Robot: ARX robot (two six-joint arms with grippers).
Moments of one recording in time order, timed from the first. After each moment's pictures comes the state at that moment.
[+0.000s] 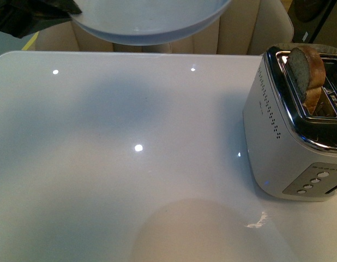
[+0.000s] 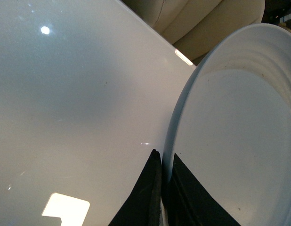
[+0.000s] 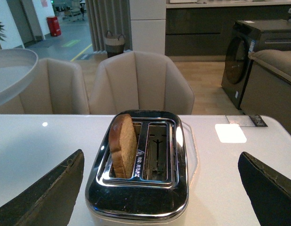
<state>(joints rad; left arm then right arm) -0.30 1.60 0.93 0.06 0.06 -0.81 0.00 0.01 0.02 0.00 0.00 0.00</state>
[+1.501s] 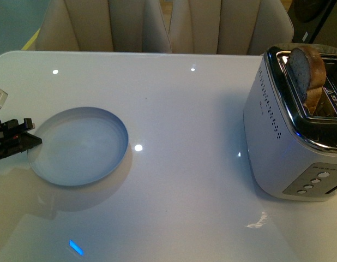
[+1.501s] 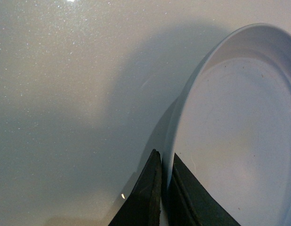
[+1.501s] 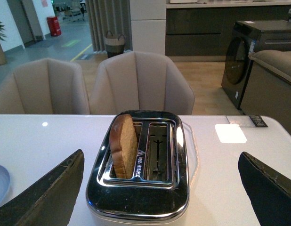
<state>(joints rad) 0.24 2.42 1.05 0.37 0.49 -0.04 0.00 0.01 0.02 0.00 0.00 0.00</state>
